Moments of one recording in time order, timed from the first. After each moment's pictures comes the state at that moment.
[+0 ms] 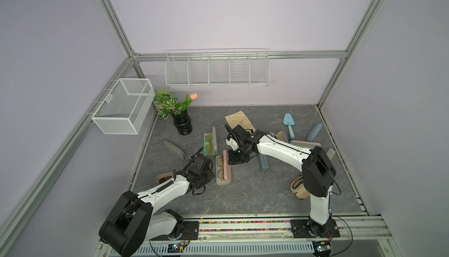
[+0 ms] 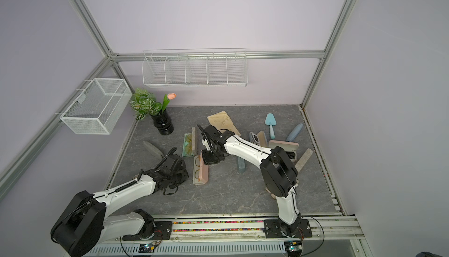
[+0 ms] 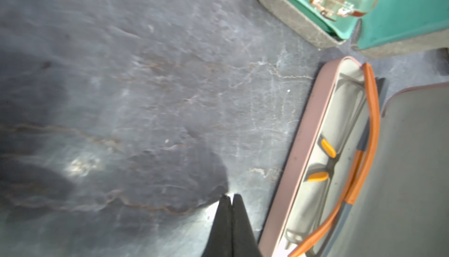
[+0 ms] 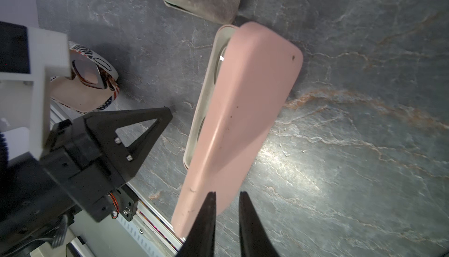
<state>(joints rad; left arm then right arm) -0.58 1.25 0.48 -0.29 -0.03 -1.02 0.84 1.96 1.57 -0.81 -0.32 0.48</state>
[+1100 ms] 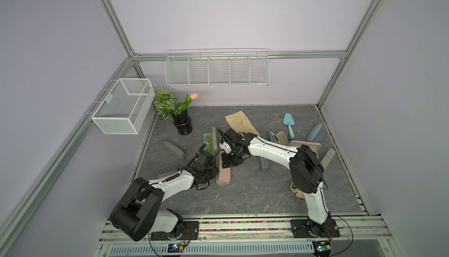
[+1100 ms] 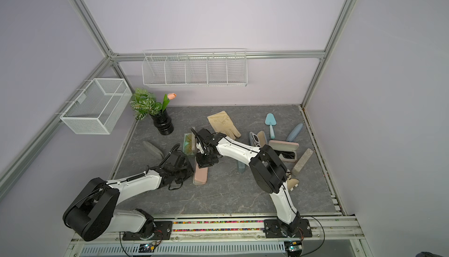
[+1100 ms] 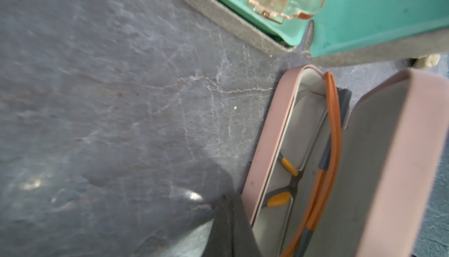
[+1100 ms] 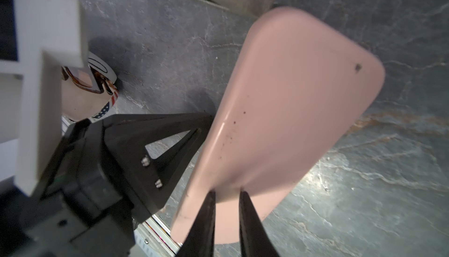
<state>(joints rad) -0.58 1.38 0.51 -0.11 0.06 -1.01 0.88 2.09 1.65 -0.78 -0.36 0.52</state>
